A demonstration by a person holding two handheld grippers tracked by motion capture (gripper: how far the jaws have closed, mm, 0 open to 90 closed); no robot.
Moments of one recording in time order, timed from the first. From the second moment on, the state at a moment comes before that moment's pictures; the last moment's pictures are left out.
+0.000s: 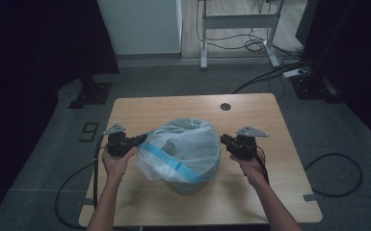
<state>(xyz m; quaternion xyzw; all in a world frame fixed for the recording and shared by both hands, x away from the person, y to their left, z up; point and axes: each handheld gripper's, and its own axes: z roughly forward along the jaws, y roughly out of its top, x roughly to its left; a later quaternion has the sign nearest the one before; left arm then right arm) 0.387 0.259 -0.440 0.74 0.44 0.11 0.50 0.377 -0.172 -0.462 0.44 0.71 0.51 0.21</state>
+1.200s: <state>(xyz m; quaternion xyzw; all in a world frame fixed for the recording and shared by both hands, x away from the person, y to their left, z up) 0.381 0.261 -0.435 0.74 0.44 0.11 0.51 0.251 -0.091 -0.399 0.23 0.78 0.58 0.08</state>
